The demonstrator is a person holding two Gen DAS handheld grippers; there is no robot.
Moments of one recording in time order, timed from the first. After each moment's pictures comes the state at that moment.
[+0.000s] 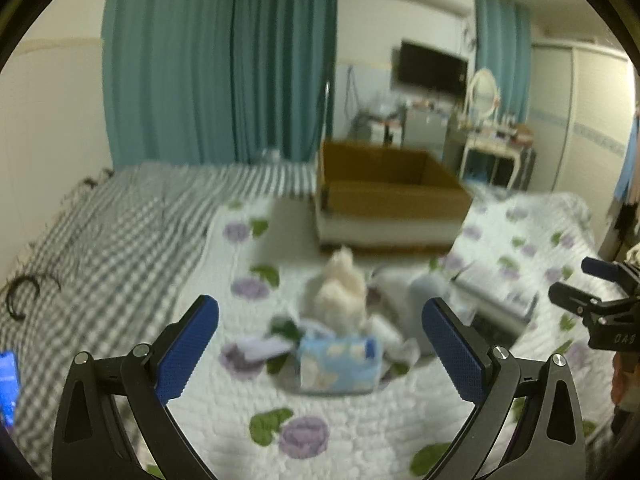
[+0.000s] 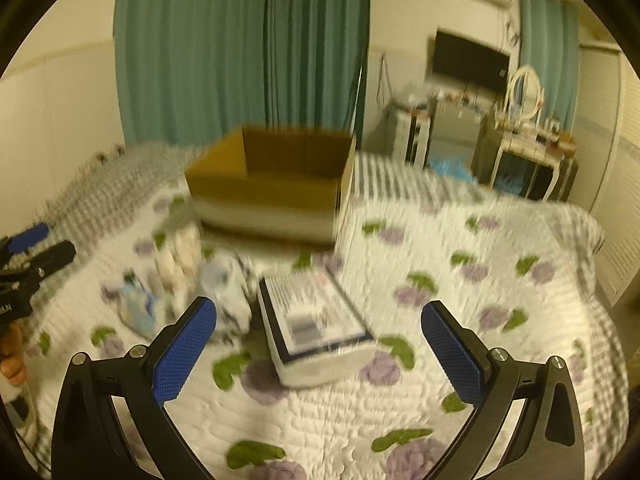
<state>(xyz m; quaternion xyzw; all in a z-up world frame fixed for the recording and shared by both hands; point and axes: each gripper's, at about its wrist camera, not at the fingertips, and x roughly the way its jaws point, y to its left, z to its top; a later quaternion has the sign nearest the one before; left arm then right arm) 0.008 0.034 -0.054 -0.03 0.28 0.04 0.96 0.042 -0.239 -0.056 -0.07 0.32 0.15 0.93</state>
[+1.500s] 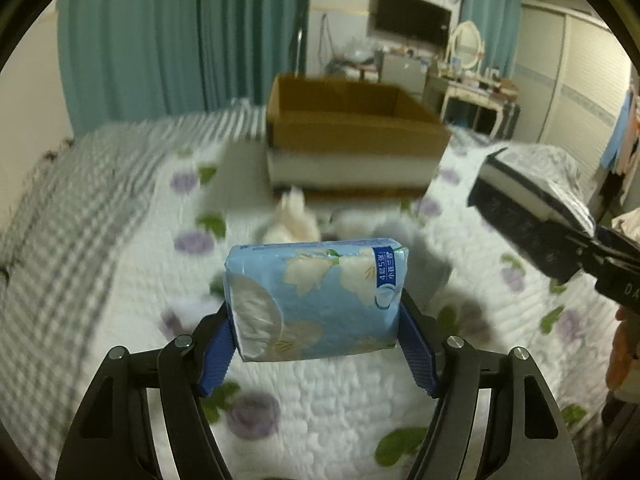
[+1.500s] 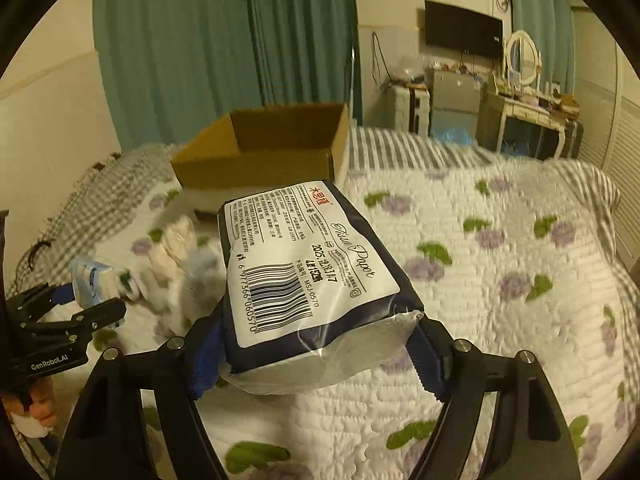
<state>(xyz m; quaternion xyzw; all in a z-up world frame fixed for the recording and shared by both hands) 0.039 -0.001 -0.057 -0.03 0.36 -0.01 0.93 0.054 -0.251 -0.059 -0.01 0.33 0.16 0.93</state>
